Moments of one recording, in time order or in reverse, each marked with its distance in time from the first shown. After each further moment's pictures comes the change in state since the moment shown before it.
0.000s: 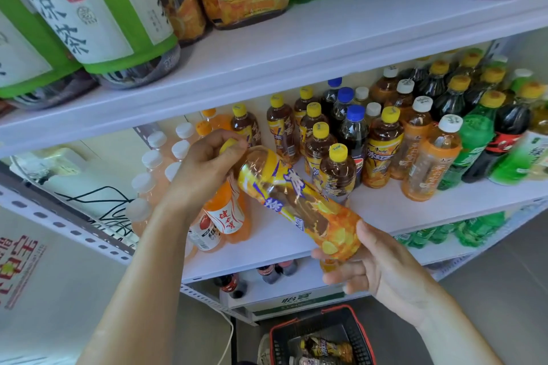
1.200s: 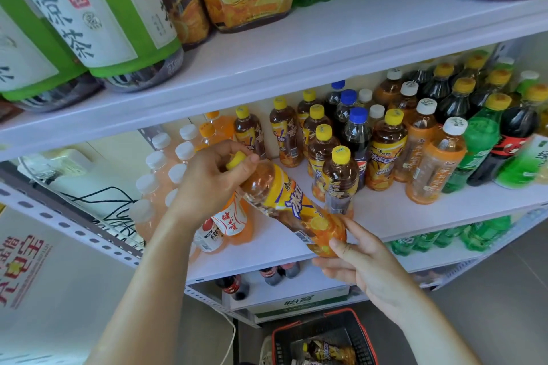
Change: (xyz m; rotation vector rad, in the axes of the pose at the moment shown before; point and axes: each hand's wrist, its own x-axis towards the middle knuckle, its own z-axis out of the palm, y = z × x) left_hand -0.011 0.002 0.006 0.225 0.057 0.069; right_hand 0.022 0.021 -0.002 -0.134 0.221 -0.052
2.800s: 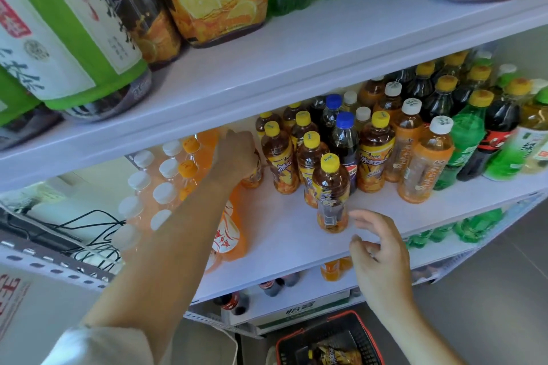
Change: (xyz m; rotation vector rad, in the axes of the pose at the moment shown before) left_hand 0.129 -0.044 0.058 1.111 -0.112 -0.030; right_hand 0.009 0.005 0.000 -0.555 0.550 -0.662
